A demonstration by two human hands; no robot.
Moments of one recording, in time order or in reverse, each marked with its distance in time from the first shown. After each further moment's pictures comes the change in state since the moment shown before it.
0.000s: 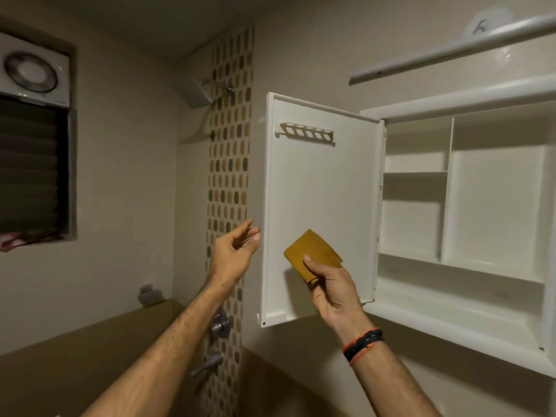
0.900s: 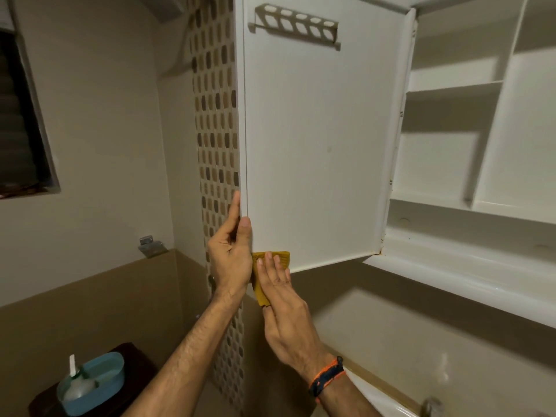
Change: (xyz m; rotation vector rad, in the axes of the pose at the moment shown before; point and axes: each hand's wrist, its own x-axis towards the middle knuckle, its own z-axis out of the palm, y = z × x) left_hand -0.029 -0.096 0.055 -0.221 0.181 0.238; right_hand 0.009 0.120 -0.113 -1.500 -0.496 -0.646
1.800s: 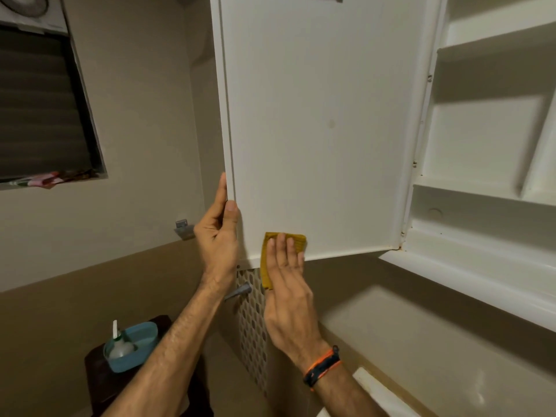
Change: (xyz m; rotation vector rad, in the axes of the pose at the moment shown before) left_hand 0.000 -0.007 0.008 0.090 0.072 0.060; right_hand 0.005 0.039 0.005 -0.061 0.140 -0.059
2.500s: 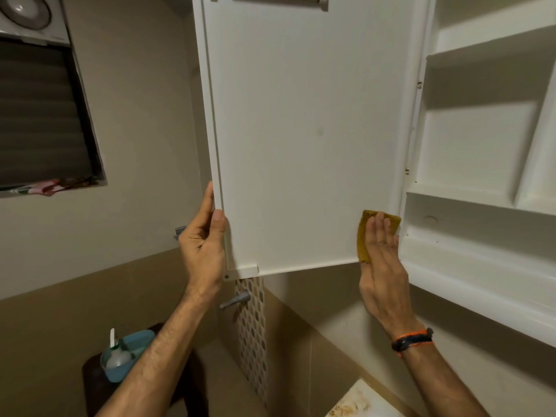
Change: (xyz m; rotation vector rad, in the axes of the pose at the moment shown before) left_hand -0.002 0.004 -0.001 0.024 0.014 0.003; right_hand 0.019 0.138 -0.095 -0.218 0.134 0.142
